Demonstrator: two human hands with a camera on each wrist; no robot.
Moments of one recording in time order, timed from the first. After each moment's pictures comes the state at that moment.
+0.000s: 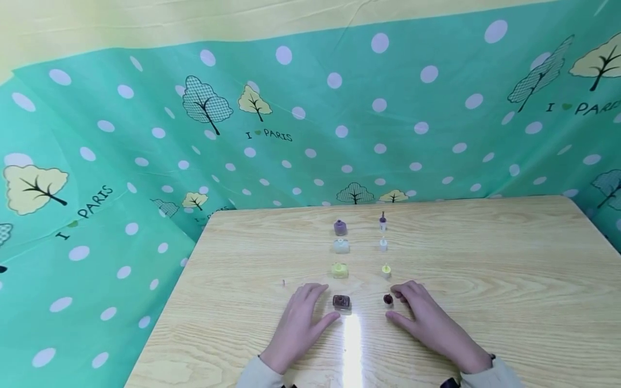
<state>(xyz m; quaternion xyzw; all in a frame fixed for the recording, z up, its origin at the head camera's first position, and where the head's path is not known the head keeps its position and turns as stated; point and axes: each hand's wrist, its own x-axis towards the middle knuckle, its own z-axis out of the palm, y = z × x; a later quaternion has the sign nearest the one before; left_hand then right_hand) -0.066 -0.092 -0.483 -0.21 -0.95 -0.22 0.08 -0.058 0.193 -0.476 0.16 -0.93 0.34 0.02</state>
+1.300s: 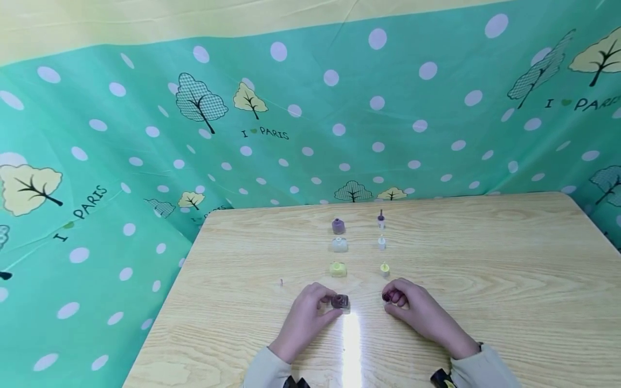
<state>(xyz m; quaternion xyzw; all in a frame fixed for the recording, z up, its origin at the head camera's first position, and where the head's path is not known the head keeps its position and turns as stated) -0.083 -0.076 -0.489 -0.19 -0.93 -0.31 0.03 -0.079 0.190 -0.476 0.11 -0.89 0.44 -0.11</state>
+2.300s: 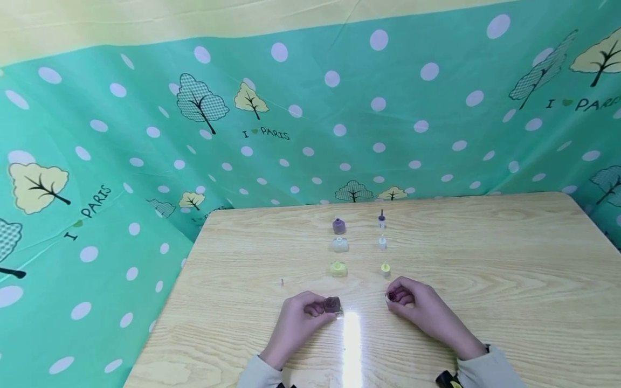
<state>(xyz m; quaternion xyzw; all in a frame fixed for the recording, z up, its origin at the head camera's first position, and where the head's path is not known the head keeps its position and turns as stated) -0.075 -0.096 -0.487 -0.14 -0.87 -0.47 -0.02 -0.080 0.195 -0.474 0.08 -0.87 0.47 -0.10</state>
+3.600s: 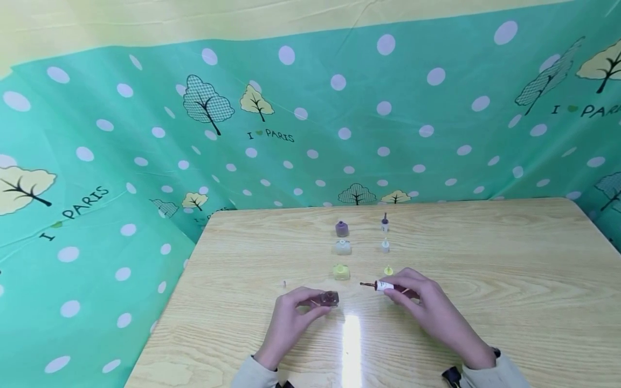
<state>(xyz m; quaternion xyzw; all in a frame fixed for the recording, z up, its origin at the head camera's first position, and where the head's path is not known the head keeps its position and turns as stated) -0.077 -0.104 -0.464 -0.15 -0.86 -0.49 0.02 -0.069 0.185 -0.435 0.17 -0.87 0.46 0.05</state>
